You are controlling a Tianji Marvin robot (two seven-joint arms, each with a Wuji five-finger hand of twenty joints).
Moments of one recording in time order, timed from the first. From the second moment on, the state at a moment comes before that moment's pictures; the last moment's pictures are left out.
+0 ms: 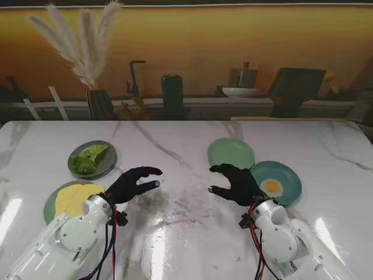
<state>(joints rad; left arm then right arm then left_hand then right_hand) 1.62 -1.11 -1.23 -1.56 0.34 -0.22 -0.06 -1.69 -1.10 1.21 -1.65 -0.62 -0.11 -0.11 0.80 -0.18 0.10 0.08 0.44 0.11 0.43 0.41 0.42 0.18 0.34 0.33 0.34 0.25 0.28 0.51 -0.03 0.31 0.74 0.38 0.65 -0.30 0.44 -0.02 0.43 0.11 0.25 0.53 0.38 0.20 0.39 0.28 0.37 0.13 0.30 0.32 0.00 0.33 0.83 0.65</state>
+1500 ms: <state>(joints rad) 1.64 -1.11 -1.27 -1.59 0.37 -0.19 -0.06 -1.32 -1.06 1.14 -1.36 -0.82 0.00 0.04 0.80 -0.18 0.10 0.08 0.44 0.11 0.42 0.41 0.42 0.18 0.34 0.33 0.34 0.25 0.28 0.51 -0.04 0.31 0.73 0.38 0.65 -0.32 0.44 -0.02 0.41 0.13 0.24 0.51 0.33 0.20 0.39 0.28 0.34 0.12 0.30 0.32 0.01 0.31 0.84 0.61</state>
